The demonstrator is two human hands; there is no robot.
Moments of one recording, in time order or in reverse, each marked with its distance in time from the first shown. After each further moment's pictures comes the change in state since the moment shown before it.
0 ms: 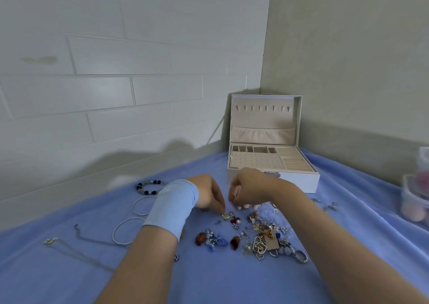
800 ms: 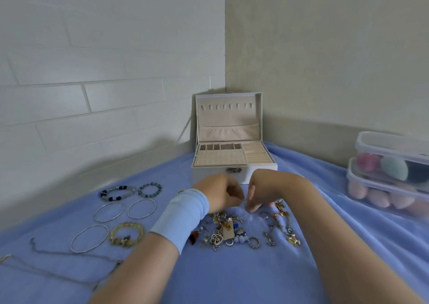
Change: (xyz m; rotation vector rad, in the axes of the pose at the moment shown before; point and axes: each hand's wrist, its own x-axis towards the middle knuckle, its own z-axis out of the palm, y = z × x) left_hand 0.011 0.094 0.050 -0.055 0.135 0.307; right_hand -0.069 0.083 -0.029 -0.107 -0.035 0.222
